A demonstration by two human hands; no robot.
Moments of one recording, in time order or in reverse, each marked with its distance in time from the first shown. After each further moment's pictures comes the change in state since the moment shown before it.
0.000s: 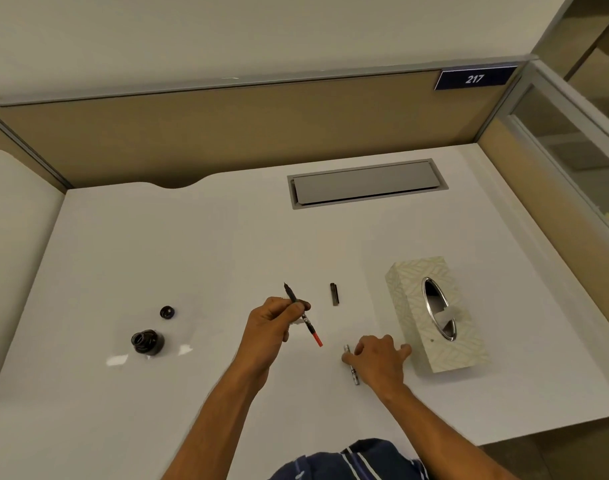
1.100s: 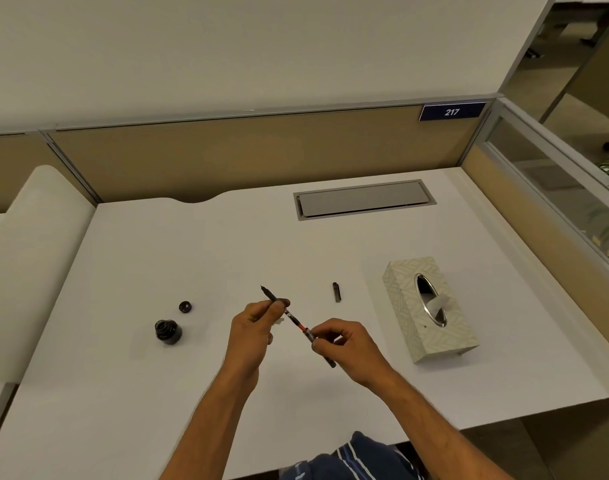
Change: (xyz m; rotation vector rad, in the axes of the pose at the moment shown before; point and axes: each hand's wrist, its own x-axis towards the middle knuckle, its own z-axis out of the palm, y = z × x) left_hand -0.070 -0.010 -0.031 -0.080 0.153 0.078; right_hand -0.118 -0.054 -0.068 0.942 -0.180 -0.464
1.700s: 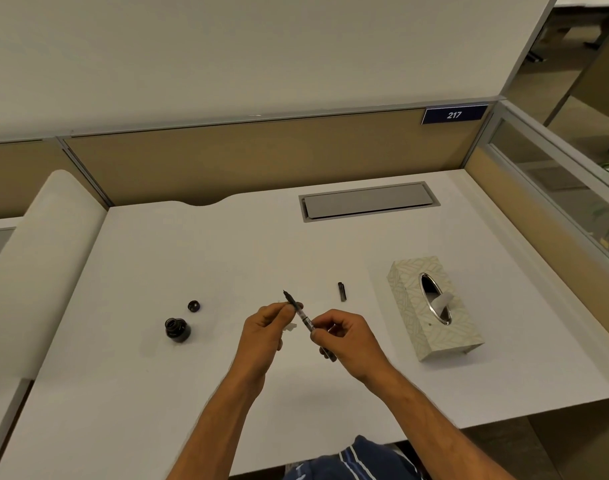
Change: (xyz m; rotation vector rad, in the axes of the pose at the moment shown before) left_hand -0.017 -0.003 -0.007 0.074 -0.098 0.057; right_hand -0.014 -0.026 0.015 0.106 0.048 -0.031
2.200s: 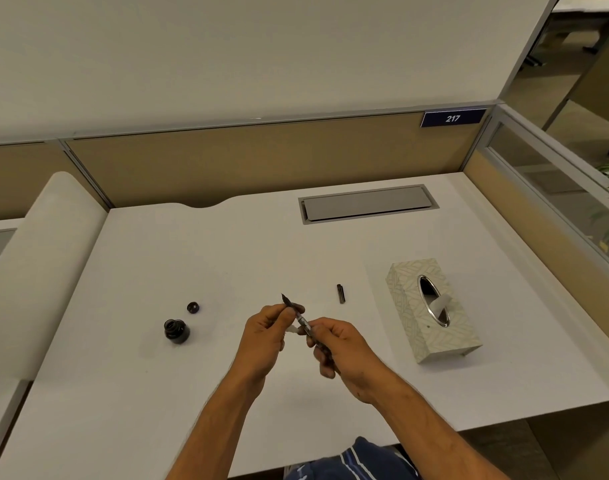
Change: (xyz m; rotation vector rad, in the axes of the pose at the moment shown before) left_hand 0.000 0.000 0.002 0.033 -0.018 0.039; right_hand -0.008 -0.009 0.008 0.247 -0.118 0.211
